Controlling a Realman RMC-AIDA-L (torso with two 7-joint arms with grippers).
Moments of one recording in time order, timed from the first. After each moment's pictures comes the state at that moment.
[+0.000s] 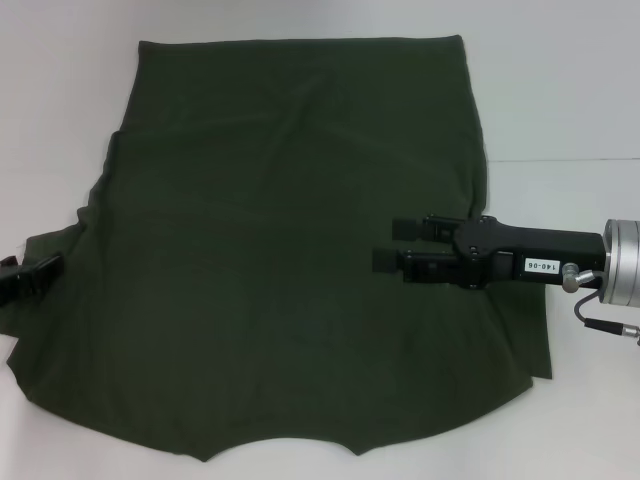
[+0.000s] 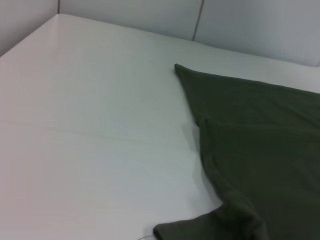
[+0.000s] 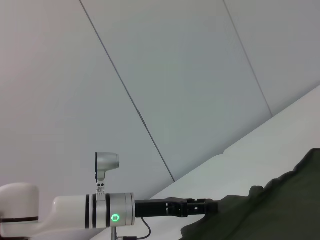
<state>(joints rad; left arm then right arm) -0.49 -2.08 0.68 0.51 1.68 0.60 -1.48 0.64 2.06 -0.78 -0.62 -1.82 -1.55 1.66</state>
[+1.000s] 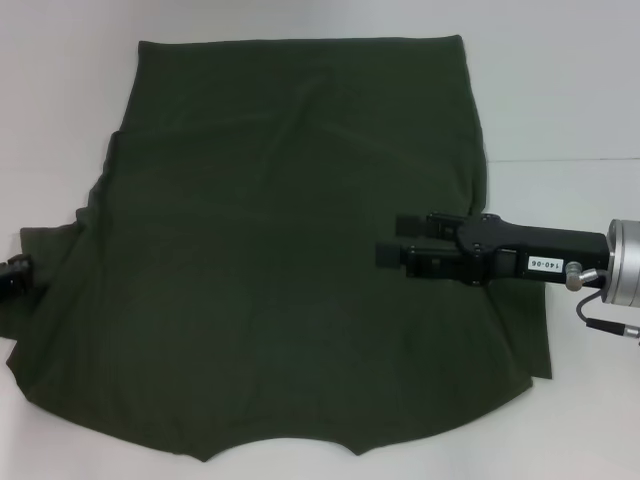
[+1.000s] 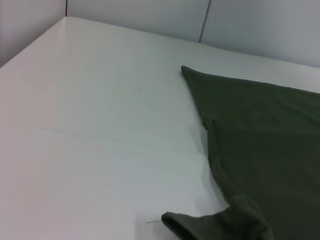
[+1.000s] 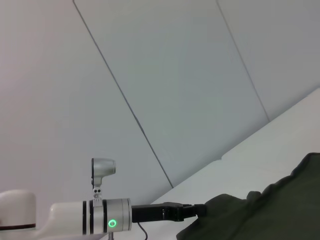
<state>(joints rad) -0.48 -2.08 0.68 0.52 1.68 0.59 -1.48 0.63 2.07 -0.76 -0.62 -1.81 -1.55 1.66</state>
